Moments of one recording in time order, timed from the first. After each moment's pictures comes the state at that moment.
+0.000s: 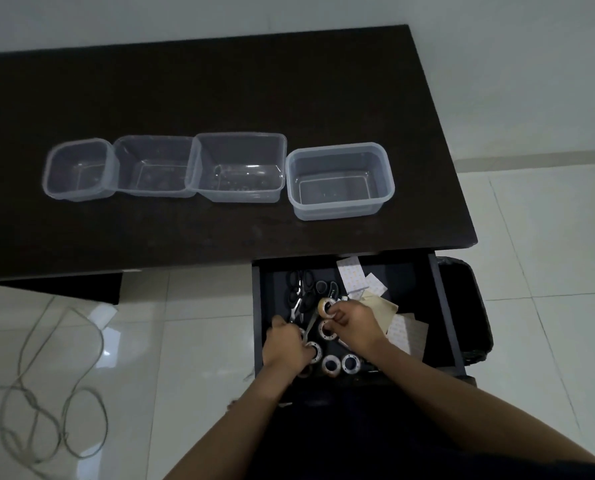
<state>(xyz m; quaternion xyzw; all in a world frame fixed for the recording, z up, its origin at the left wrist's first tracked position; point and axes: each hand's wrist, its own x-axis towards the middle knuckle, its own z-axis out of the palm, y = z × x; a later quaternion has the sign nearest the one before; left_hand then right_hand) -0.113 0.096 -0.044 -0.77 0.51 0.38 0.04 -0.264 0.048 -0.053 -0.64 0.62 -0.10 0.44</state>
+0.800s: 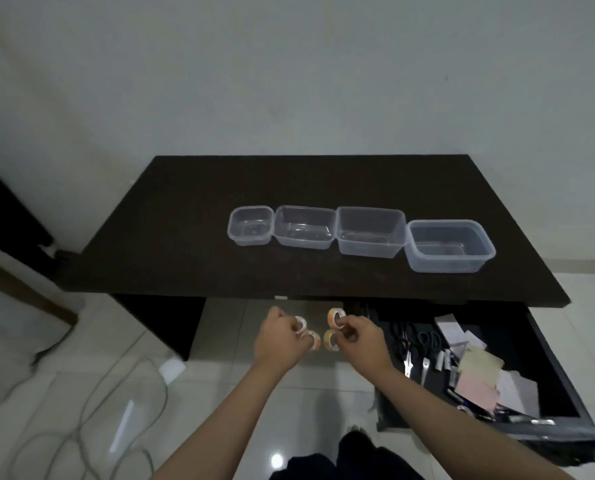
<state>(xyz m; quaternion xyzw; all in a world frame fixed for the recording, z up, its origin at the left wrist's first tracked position) 0.138 0.154 0.069 -0.79 0.54 0.23 -0.20 -0.032 0.114 0.040 -0.68 0.57 -0.28 0.37</state>
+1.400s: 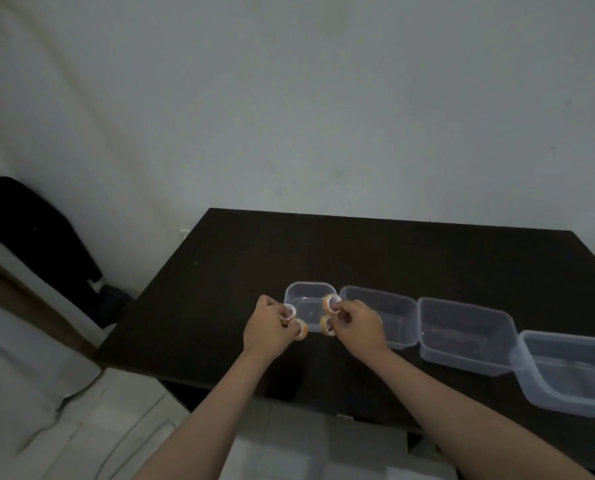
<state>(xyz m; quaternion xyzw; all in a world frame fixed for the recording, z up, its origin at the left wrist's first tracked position) 0.328 -0.009 0.119 -0.80 0.52 0.15 -0.26 0.154 -0.086 0.096 -0.78 0.50 -0.25 0.28</state>
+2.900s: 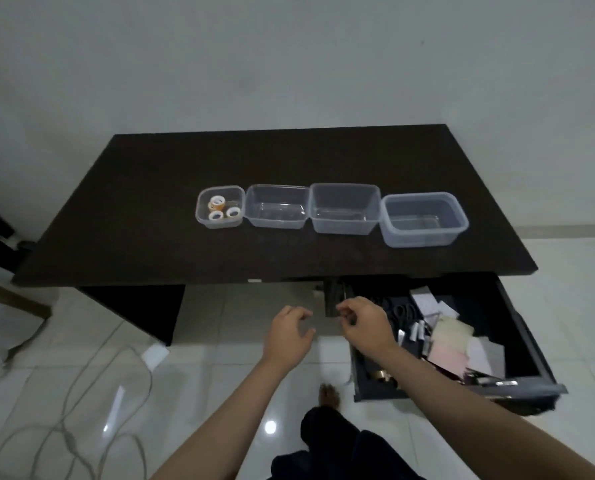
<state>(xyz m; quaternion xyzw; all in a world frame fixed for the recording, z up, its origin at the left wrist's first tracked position) 0.090 0.150 0.025 -0.69 0.60 0.28 -0.27 -0.085 0.101 0.029 -0.75 0.56 -0.21 0.27</state>
